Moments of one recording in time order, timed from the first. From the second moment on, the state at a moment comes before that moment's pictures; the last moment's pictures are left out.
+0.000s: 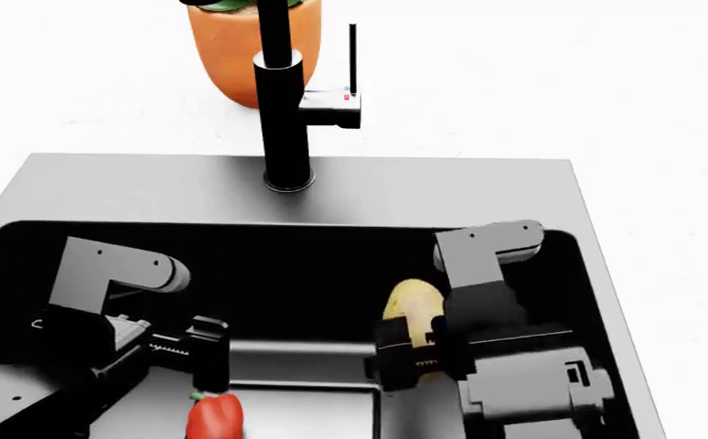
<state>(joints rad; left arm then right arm) -0.71 -0.24 0.32 -0.21 -0.49 -0.79 -0.04 1.01 0.08 -0.21 0.83 0.07 0.85 -0.25</state>
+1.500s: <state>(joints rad) -0.88 -0.01 0.59 -1.23 -0.48 -0.37 0.07 0.88 0.12 -0.16 -0.12 0.15 1.30 -0.21</state>
